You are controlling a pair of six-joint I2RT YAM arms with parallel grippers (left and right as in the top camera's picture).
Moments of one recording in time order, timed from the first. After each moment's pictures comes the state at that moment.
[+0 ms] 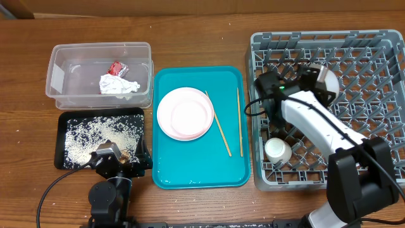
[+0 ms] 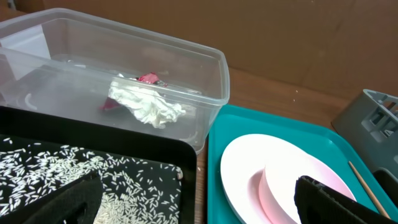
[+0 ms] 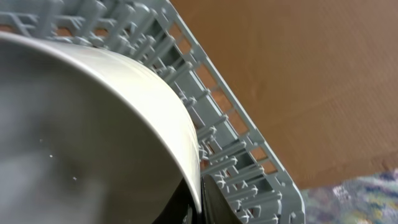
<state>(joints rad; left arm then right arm) -0.01 0.02 0.09 -0.27 -0.02 -0.28 0.36 1.76 1.19 -1.06 1.30 0.83</state>
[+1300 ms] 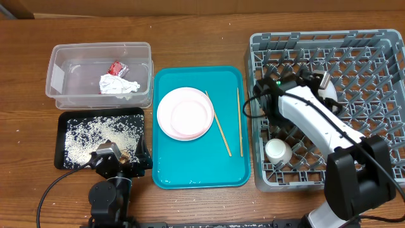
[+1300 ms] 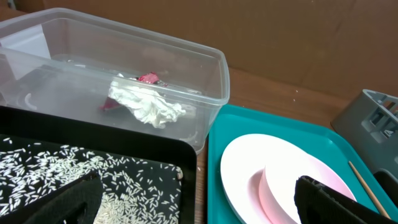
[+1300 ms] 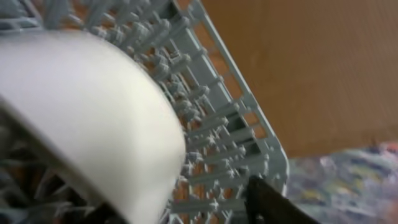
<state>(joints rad) -0.01 0.02 0.09 -0.27 -0.02 -0.28 0.38 1.78 1.30 -1.42 1.16 1.05</state>
